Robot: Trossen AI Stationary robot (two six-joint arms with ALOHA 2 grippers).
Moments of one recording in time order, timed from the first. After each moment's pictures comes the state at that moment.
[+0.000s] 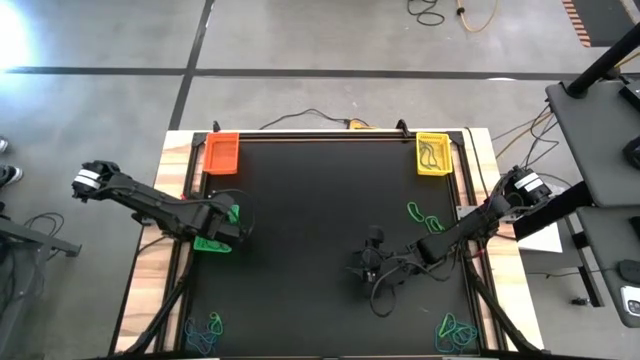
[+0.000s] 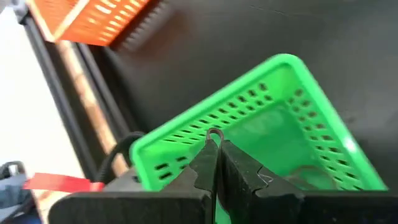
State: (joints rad) left arm -0.28 1.14 0.59 -1.23 -0.49 -1.26; right arm 0.48 1.60 0.78 0.20 0.52 0.27
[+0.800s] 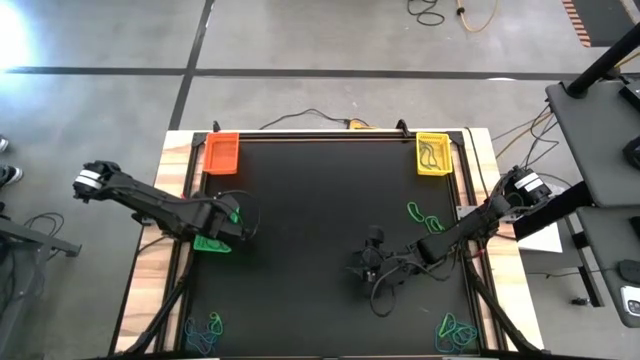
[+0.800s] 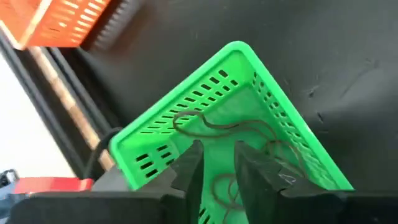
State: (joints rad) left arm -0.27 1.16 0.66 -1.23 -0.40 -1.14; right arm 0.48 1.61 0.78 0.20 0.52 0.29
